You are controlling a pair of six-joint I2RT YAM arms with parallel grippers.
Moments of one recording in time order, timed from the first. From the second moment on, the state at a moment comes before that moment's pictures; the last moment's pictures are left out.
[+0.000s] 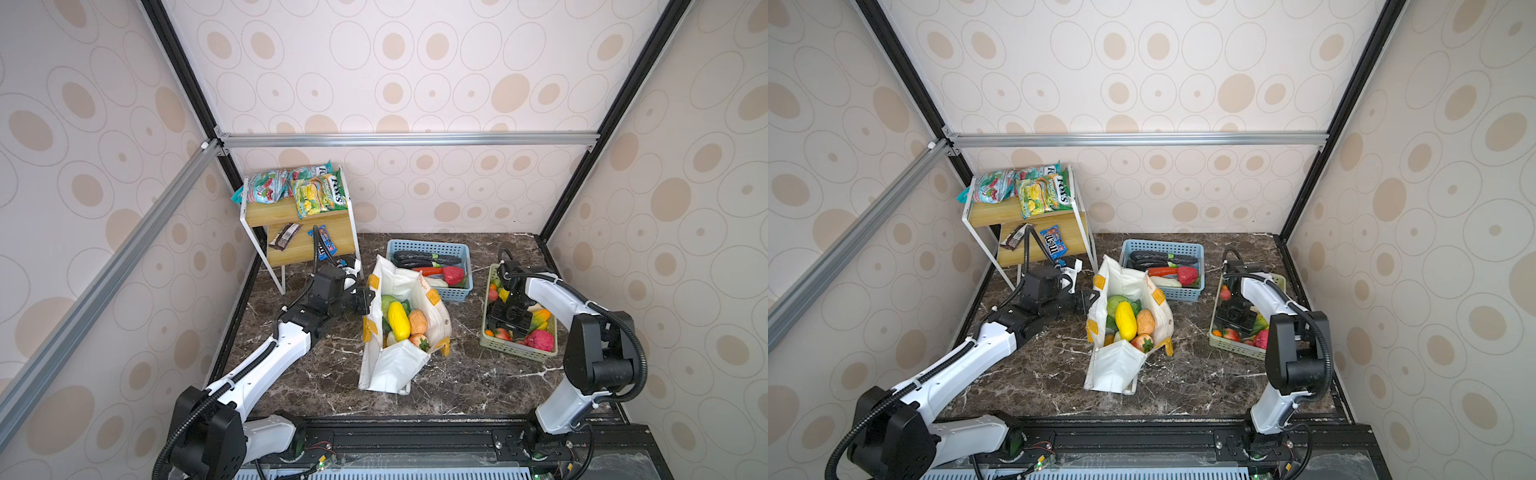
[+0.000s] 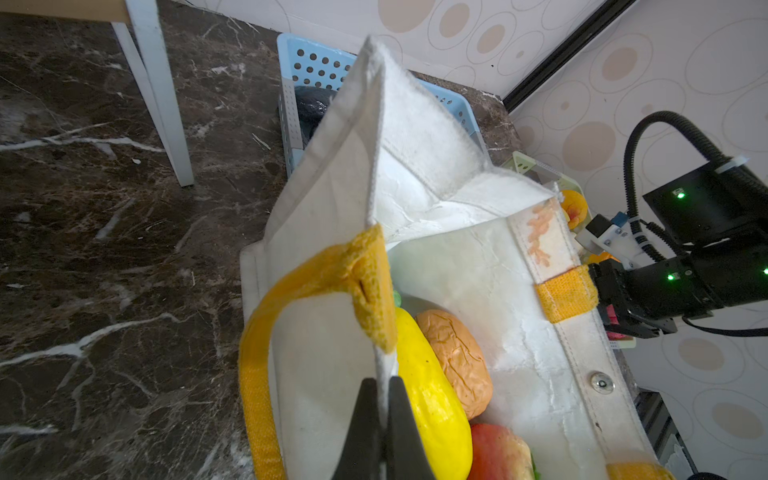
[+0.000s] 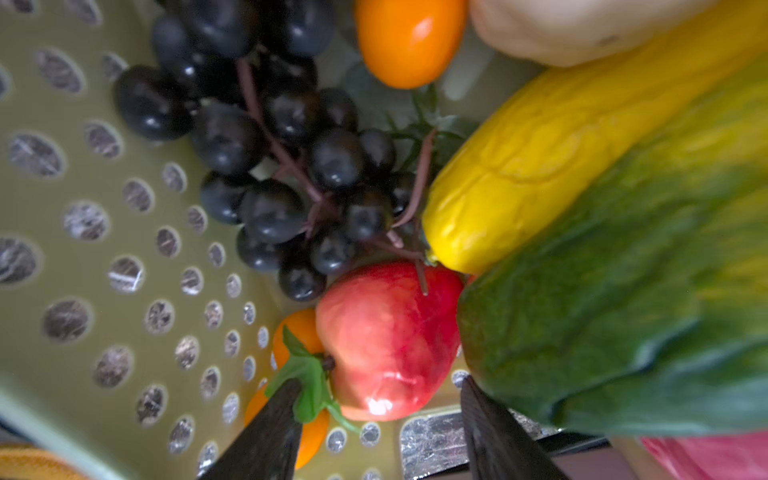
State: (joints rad) left arm -0.42 1.23 0.89 -0.24 0.24 -0.45; right arm 0.09 1.70 1.23 -1.15 0.03 0.61
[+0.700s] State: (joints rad) left arm -0.42 1.21 0.89 -0.25 0.23 -0.45; right arm 0.07 1.69 1.13 -1.00 -0.01 0.97
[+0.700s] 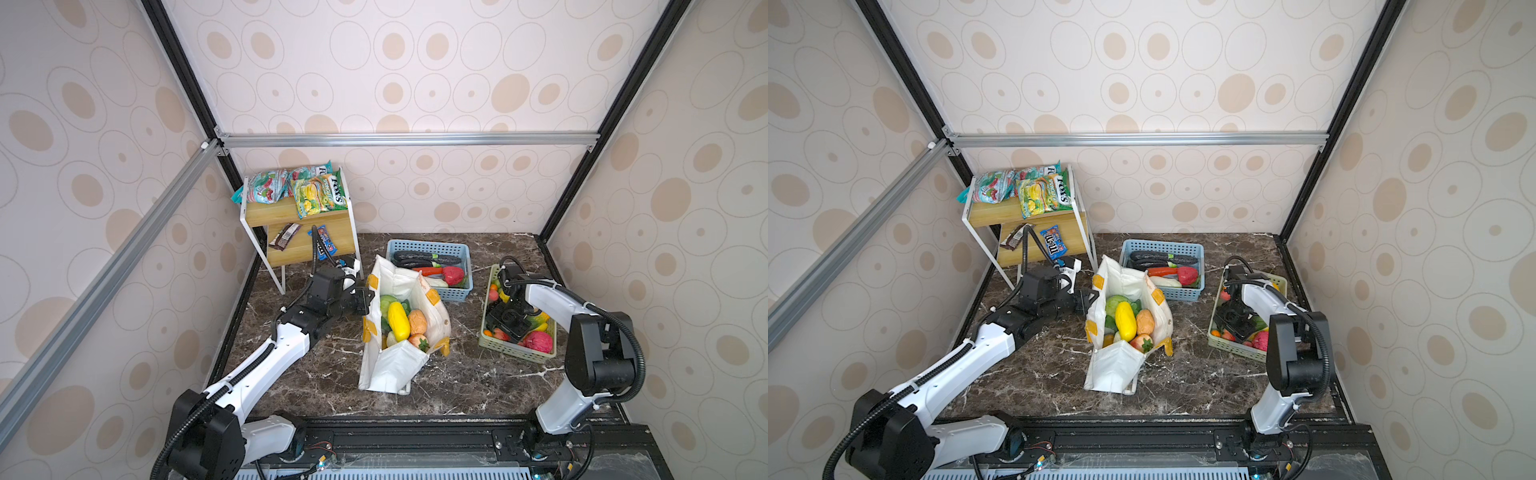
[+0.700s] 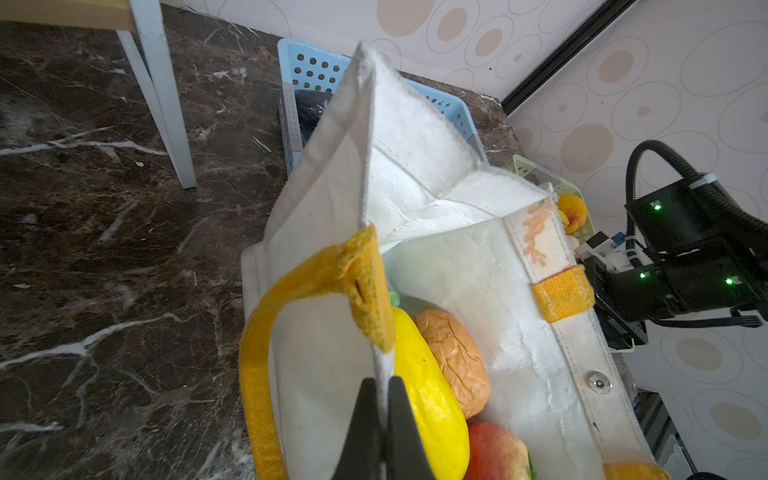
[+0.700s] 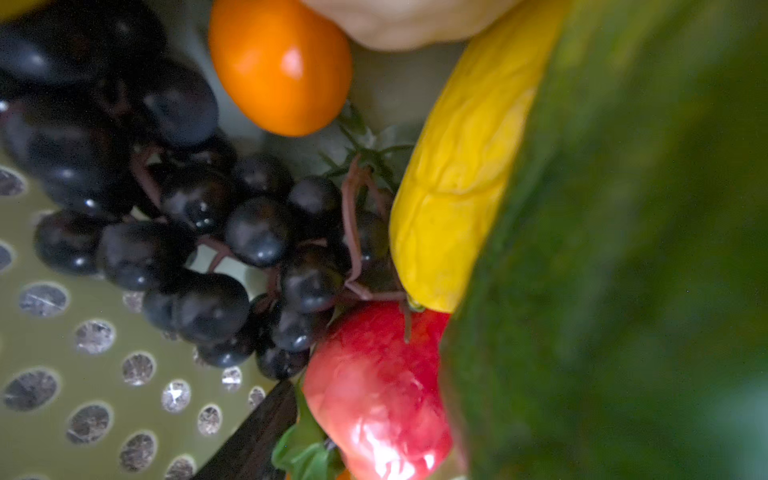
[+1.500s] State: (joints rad) left arm -0.41 1.19 0.87 -0.25 0.23 -0.44; right arm 0.05 1.62 1.12 -0.79 -0.16 1.02
